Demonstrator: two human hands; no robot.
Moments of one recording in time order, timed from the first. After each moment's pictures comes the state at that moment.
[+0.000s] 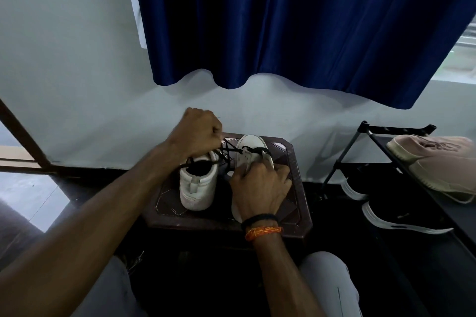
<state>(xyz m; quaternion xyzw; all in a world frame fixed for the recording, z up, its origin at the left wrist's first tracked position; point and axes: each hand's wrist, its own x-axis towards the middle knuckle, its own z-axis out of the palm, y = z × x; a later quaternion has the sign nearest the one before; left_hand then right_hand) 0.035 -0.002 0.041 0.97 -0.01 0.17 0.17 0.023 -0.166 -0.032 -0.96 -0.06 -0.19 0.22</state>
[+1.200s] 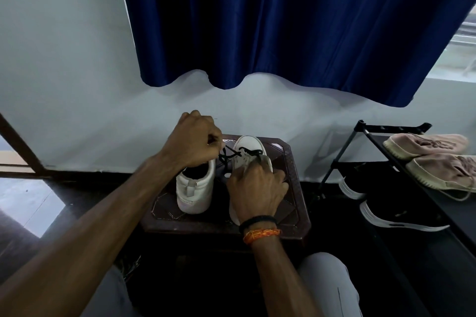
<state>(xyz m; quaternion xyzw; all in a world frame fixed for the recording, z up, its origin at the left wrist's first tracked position) 0.031 -0.004 0.024 0.96 -0.03 0.22 0.17 0.020 -0.166 -0.023 -0.96 -0.06 -0.14 0.22</state>
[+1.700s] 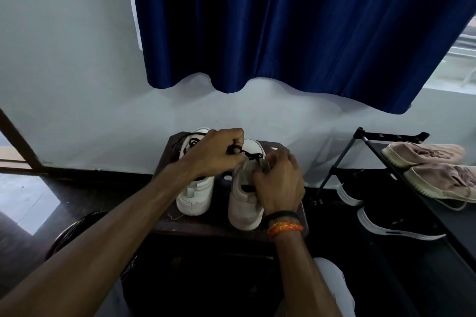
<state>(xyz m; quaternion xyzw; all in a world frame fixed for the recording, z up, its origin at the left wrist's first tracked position) 0.029 -0.040 0.028 0.92 -0.05 0.11 0.37 0.048 -0.201 -0.010 -0.92 -0.05 -0.16 0.36</state>
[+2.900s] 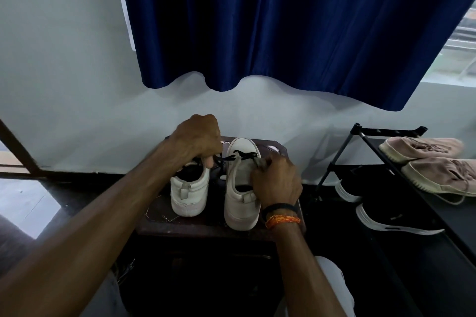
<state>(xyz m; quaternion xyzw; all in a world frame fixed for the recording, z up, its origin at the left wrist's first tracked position) 0.032 -0.039 0.079 0.96 0.14 -0.06 0.22 0.056 -0.206 -0.007 -0.94 -0.05 -0.11 0.32</state>
